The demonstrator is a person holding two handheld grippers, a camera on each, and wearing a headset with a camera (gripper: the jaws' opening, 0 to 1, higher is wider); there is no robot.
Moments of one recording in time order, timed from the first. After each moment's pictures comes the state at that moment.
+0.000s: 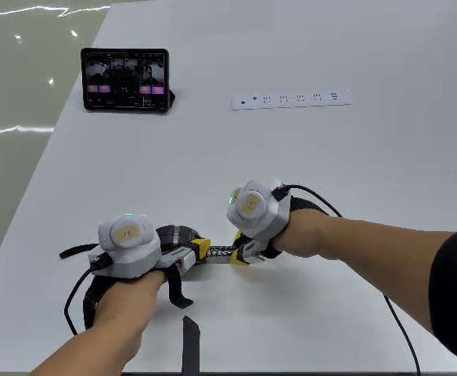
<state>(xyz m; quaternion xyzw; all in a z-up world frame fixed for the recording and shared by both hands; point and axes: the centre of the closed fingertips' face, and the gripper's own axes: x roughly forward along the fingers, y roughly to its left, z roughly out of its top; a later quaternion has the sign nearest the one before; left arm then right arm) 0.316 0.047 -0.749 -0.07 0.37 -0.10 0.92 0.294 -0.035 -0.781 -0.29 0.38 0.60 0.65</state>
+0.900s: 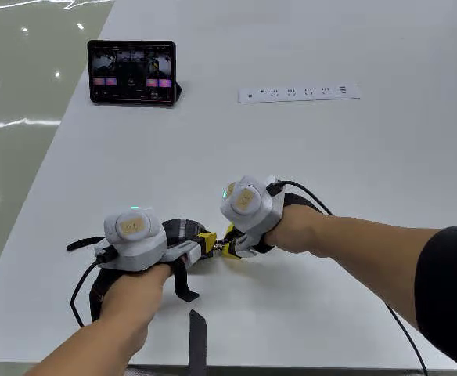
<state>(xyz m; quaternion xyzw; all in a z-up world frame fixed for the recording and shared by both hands) 0.316 0.048 -0.748 -0.08 0.37 -0.10 0.92 0.296 -0.009 -0.781 -0.27 0.36 0.61 0.65</state>
